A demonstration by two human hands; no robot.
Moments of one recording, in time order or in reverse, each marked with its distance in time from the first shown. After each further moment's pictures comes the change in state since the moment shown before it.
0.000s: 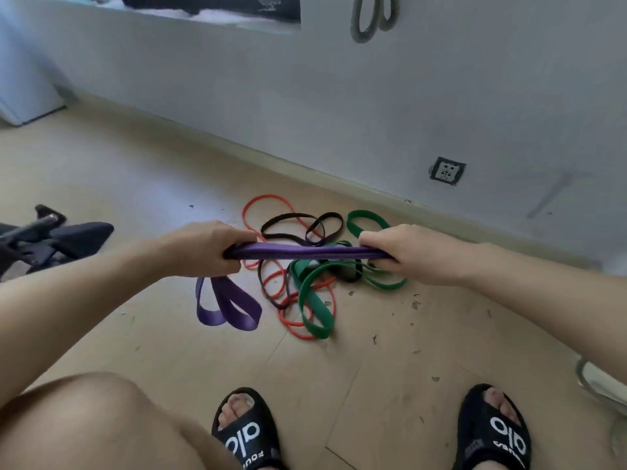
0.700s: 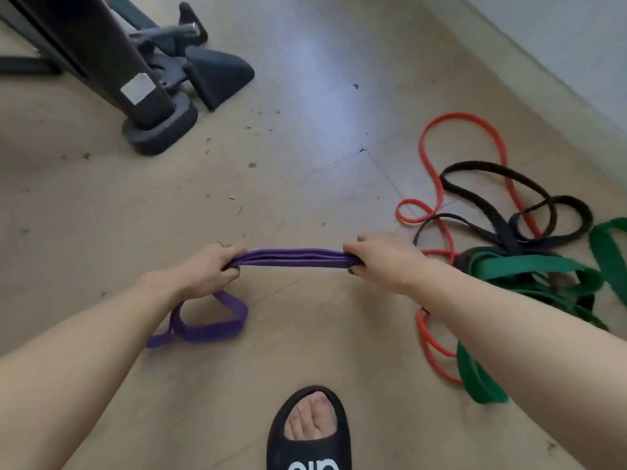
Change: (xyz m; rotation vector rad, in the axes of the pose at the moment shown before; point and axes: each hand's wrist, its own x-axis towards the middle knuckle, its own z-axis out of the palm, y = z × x) left_hand -0.092 -0.243 0.299 -0.635 -0.121 -0.725; right_hand 0.356 -0.129 0.263 -0.170 -0.354 -0.370
